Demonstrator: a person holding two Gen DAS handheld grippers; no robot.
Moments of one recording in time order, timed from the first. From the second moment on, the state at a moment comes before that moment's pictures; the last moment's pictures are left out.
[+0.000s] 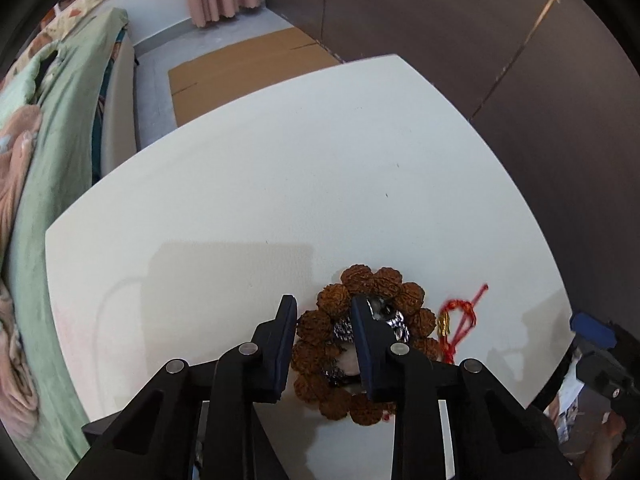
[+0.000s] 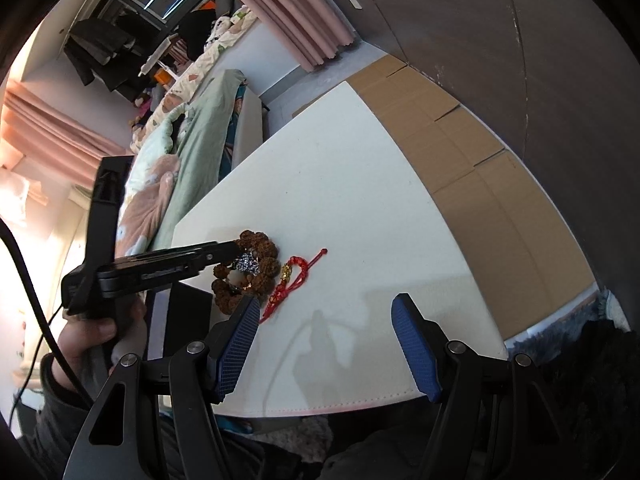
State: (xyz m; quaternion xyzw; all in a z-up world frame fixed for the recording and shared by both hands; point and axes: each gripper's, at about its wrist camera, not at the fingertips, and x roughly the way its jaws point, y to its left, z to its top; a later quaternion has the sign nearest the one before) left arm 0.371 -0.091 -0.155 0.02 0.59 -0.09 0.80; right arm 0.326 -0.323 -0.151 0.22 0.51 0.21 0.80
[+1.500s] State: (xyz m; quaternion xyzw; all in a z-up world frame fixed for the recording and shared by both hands) left arm 0.379 -0.089 -0.143 0.04 0.60 -0.12 0.79; right arm 0.333 -0.296 -0.164 0.23 0.56 0.20 0.77
